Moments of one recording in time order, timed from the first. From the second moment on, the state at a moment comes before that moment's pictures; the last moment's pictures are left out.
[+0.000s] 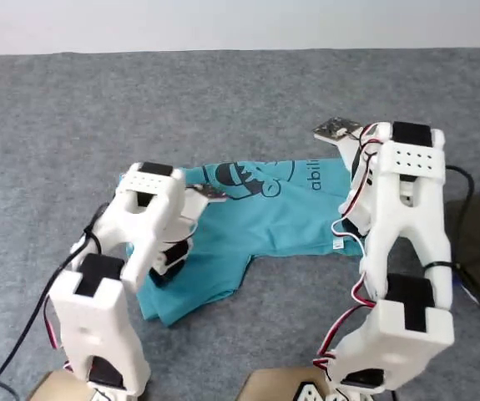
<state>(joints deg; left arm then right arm) 5.5 24.7 14.3 93.5 -27.5 5.8 9.2 -3.7 97.1 44.5</state>
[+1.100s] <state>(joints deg) -0.6 24.9 14.3 95.9 -32.8 2.9 13.5 -3.7 90.2 44.0</state>
